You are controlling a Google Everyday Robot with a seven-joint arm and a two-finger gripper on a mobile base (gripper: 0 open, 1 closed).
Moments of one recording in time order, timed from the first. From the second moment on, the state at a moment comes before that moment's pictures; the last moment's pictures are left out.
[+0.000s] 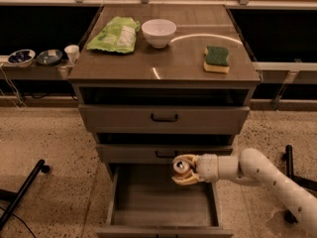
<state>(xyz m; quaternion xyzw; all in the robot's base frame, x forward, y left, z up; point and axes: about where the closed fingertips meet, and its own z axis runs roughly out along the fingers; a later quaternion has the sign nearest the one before) 0.528 -0.079 0.522 -0.56 0.57 0.34 0.49</state>
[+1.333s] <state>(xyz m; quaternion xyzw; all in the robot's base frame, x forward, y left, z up) 0.565 -0.103 0.354 -0.42 0.65 0.25 0.58</state>
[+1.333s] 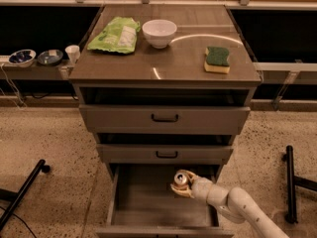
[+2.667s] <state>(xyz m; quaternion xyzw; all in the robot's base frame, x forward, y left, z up) 0.572 -0.068 0.212 -0.40 0.68 0.26 0.56</state>
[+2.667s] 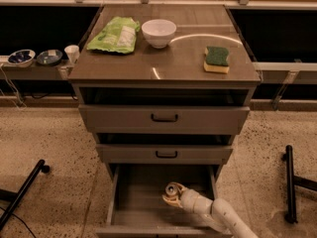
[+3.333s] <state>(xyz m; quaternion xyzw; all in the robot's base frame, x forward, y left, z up) 0.572 -0.067 0.208 -0.40 0.68 0.26 0.55</state>
